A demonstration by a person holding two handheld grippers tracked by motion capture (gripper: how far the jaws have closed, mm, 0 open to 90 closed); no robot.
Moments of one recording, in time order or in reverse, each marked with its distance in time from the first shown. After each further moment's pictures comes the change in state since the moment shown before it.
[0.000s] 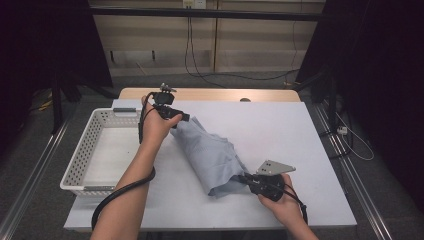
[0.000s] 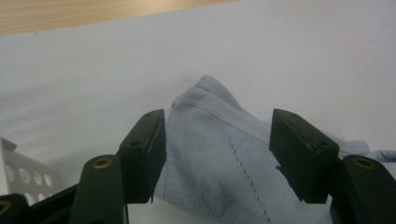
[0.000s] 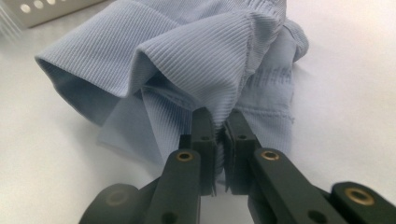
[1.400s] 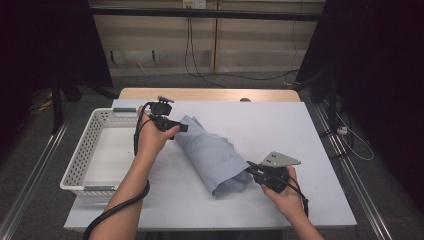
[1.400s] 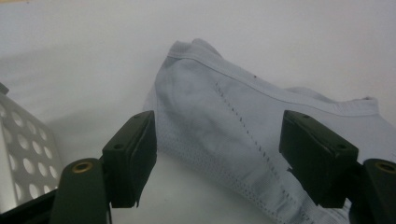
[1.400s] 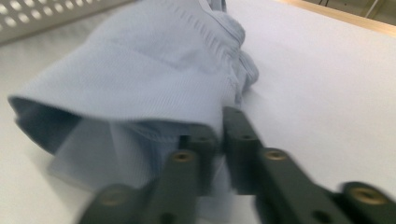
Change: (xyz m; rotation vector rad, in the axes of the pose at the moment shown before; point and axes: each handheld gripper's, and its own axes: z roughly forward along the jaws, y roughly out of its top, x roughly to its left) left arm -0.006 -0.032 -0.013 0.010 -0.003 0.020; right arm -0.018 0.012 -0.003 -0.042 -0.088 -0.009
